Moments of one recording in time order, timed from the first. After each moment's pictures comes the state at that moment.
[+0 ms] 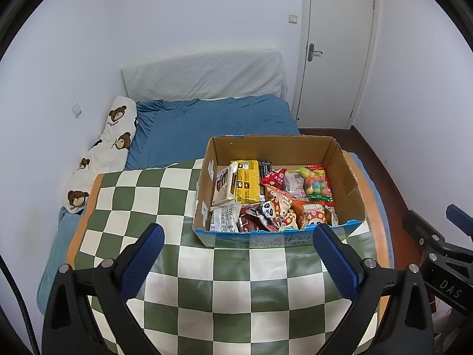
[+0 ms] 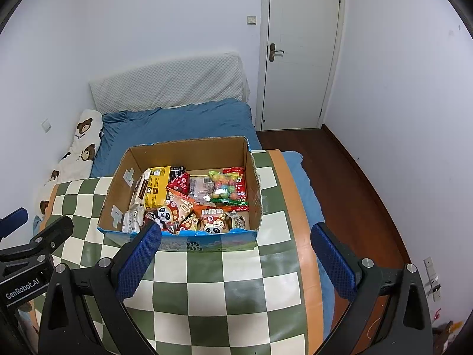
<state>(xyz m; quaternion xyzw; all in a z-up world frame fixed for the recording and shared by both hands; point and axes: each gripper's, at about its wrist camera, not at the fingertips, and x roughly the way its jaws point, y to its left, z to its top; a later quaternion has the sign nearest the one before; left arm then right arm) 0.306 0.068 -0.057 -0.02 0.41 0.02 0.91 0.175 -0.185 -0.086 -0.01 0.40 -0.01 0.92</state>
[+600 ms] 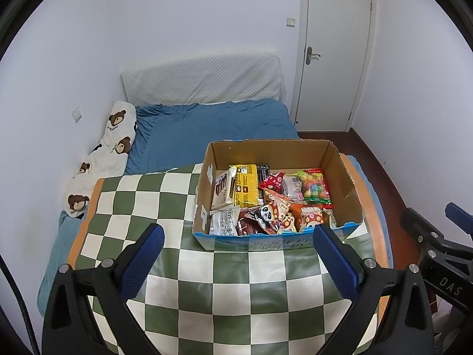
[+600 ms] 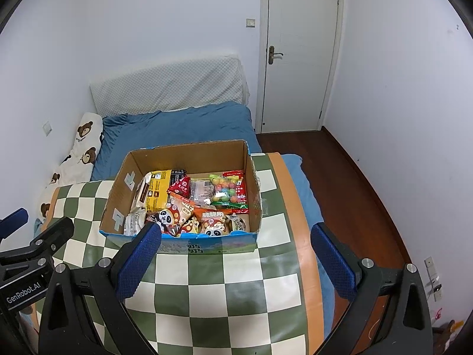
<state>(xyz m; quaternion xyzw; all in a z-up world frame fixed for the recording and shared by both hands) 0.304 0.066 -0.052 -0.01 0.40 0.02 0.92 0.173 -0.187 -0.081 -0.01 0.40 -0.01 0.92</state>
